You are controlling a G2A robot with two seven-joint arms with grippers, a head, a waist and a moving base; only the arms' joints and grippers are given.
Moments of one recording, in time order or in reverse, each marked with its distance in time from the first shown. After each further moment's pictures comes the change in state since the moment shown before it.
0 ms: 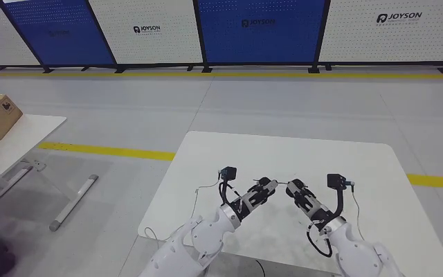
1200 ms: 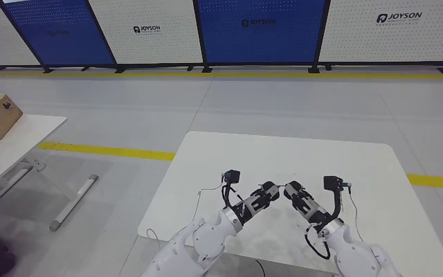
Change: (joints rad) left arm 0.006 0.000 0.019 0.006 0.014 -0.019 -0.003; right arm -0.007 0.002 -0.013 0.001 -0.029 -0.023 -0.006
